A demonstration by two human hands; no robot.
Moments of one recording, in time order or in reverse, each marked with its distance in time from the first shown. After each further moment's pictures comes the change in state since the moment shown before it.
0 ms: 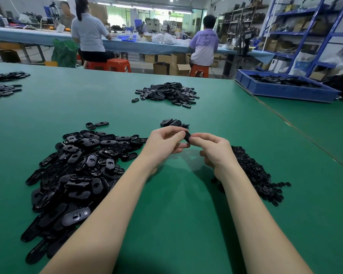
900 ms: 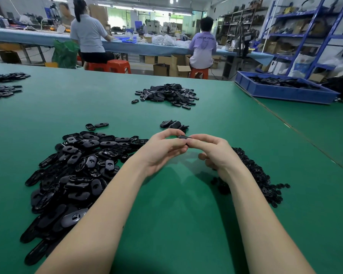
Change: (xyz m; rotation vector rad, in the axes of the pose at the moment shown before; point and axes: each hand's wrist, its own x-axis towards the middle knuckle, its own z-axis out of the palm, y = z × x) left_hand -0.001 0.006 -0.007 -0.338 -0.161 -0.193; right_hand 0.000 -0.002 -0.013 -0.077 -0.168 -0.018
